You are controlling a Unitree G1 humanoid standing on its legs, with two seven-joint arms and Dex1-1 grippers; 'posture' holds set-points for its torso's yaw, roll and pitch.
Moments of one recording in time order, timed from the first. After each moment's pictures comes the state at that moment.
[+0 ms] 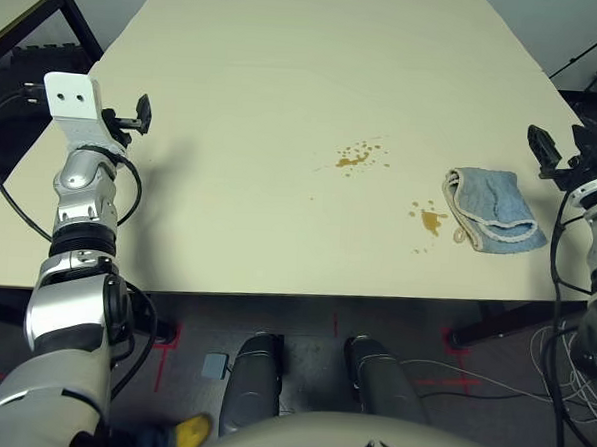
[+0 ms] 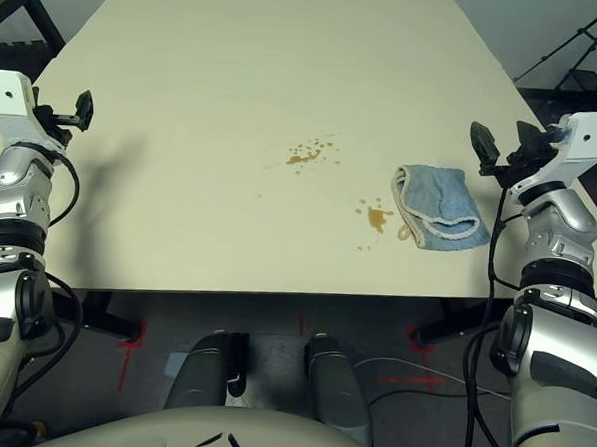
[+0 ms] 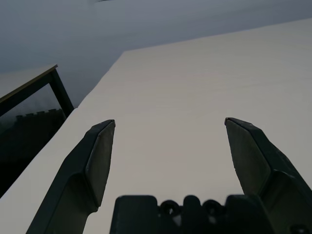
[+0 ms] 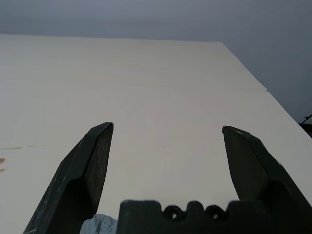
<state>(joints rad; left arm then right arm) -0.74 0.61 0.30 0.91 -0.20 -0.23 -0.41 -0.72 -0.65 -0.40 1.04 0.35 -0.22 0.72</state>
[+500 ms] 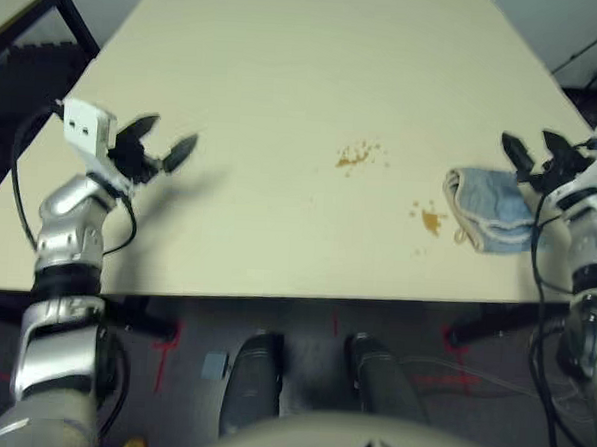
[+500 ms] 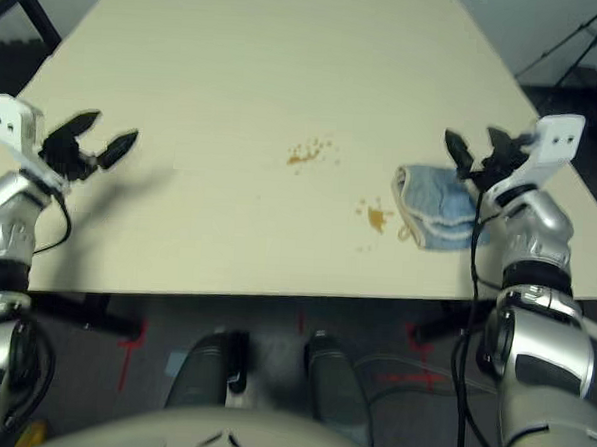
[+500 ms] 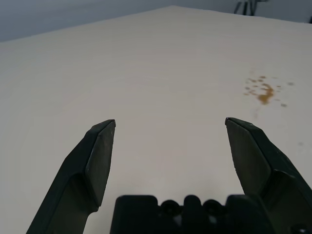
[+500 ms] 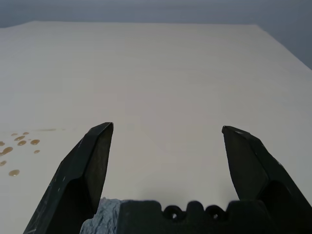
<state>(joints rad) -0.41 0.69 0.29 0.36 -0.47 0.12 -1.00 -0.69 -0.58 -0.36 0.98 0.35 -0.18 0.74</state>
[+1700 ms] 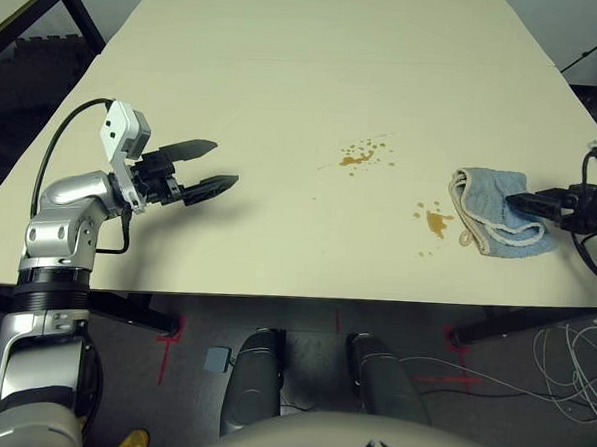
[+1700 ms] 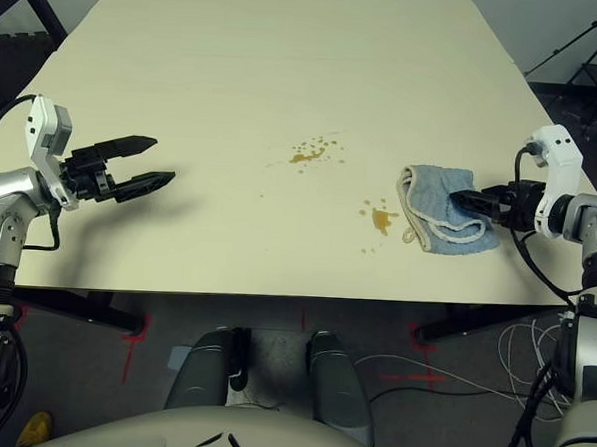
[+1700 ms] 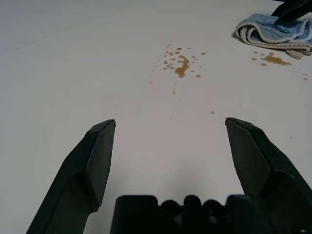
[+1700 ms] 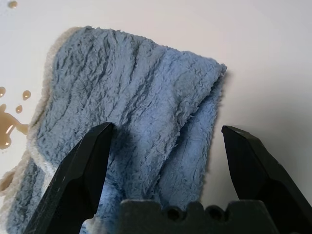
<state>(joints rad) -0.42 0.72 0.18 0.26 -0.46 0.25 -1.17 -0.69 -0.87 -0.12 0.90 0.19 0.53 1.05</state>
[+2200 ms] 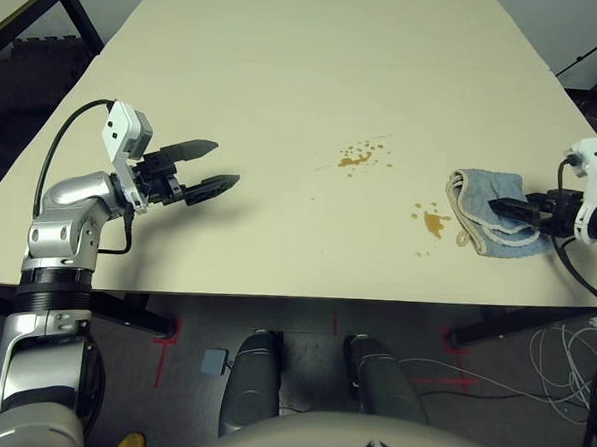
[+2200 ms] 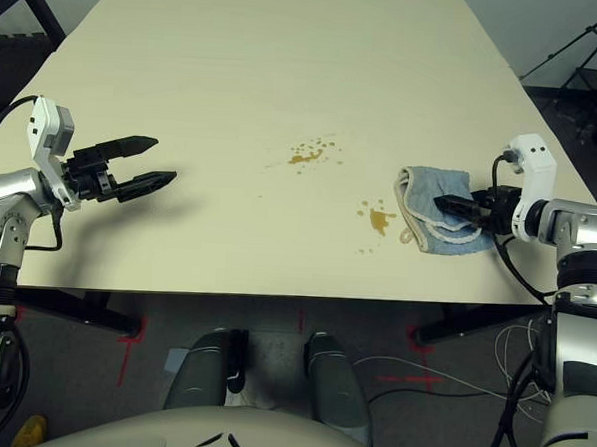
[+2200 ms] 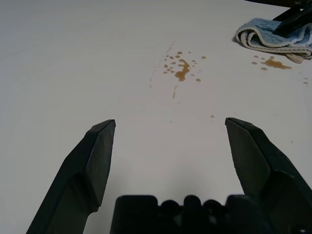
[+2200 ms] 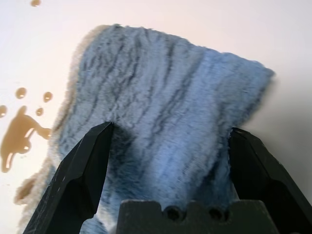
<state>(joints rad) -0.42 0.71 0.18 0.26 -0.45 0.25 -1.15 -0.69 -0.78 -0.12 0.90 0.18 0.52 1.06</state>
